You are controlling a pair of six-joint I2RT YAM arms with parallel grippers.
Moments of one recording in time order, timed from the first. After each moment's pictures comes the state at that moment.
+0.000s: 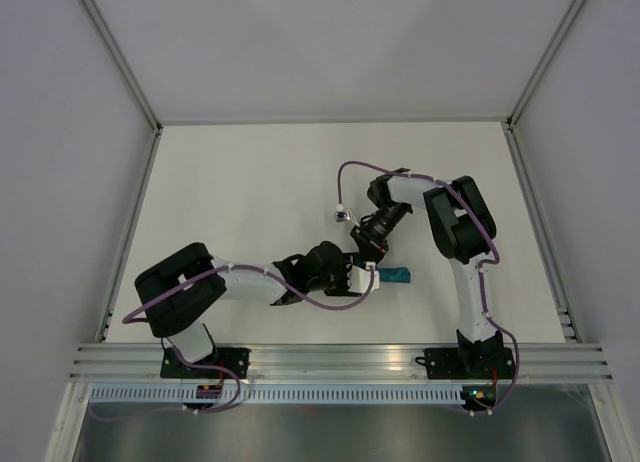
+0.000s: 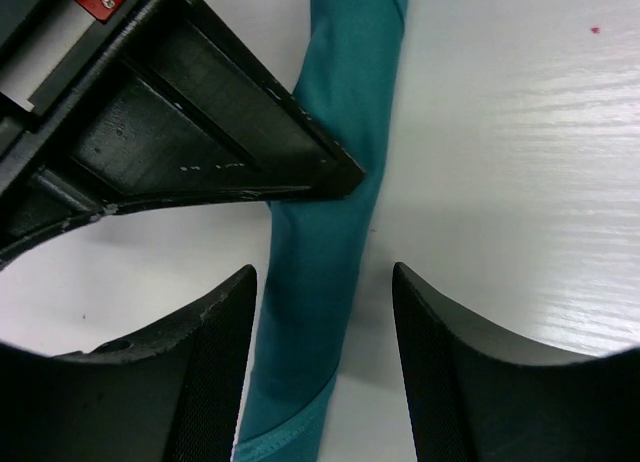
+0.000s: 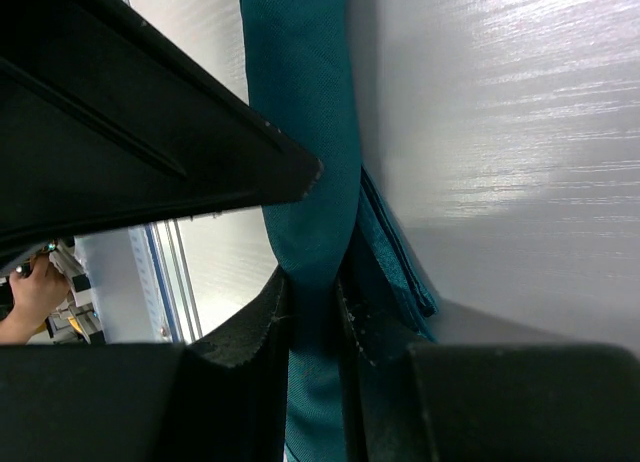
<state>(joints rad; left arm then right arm) -1.03 1.65 0.68 0.31 0.06 0.65 0.42 2.24 1.50 -1.20 -0.88 -0.88</state>
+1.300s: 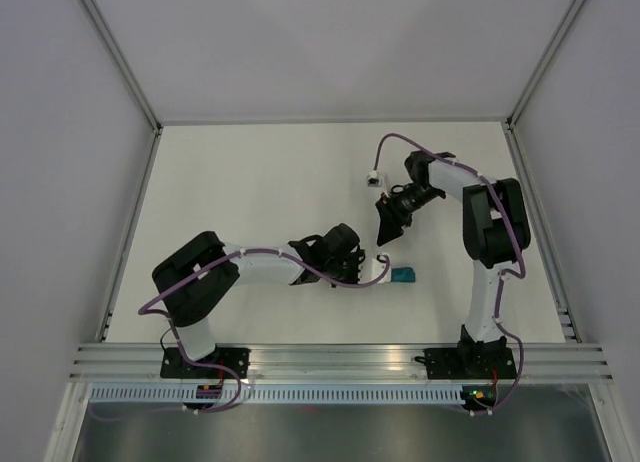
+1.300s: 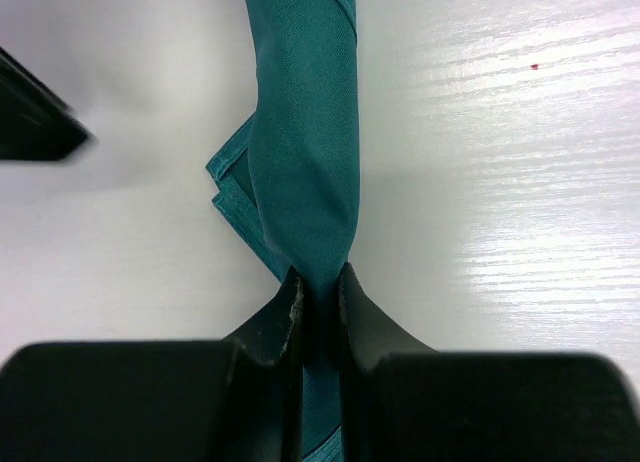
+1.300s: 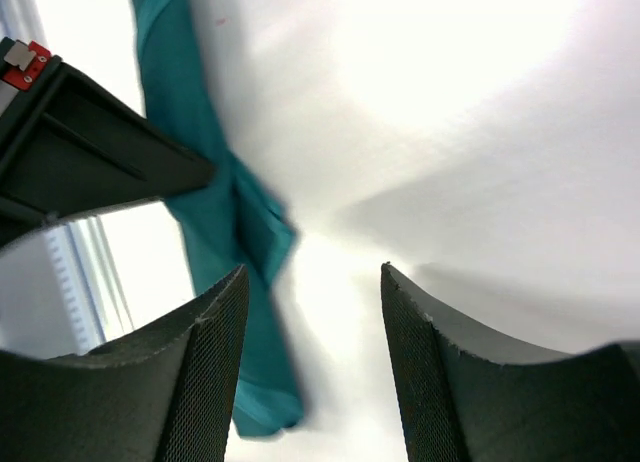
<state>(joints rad) -1.00 1.77 0.92 0.00 0.23 0.68 0.24 2.11 1.49 -1.06 -0.86 -0.81</state>
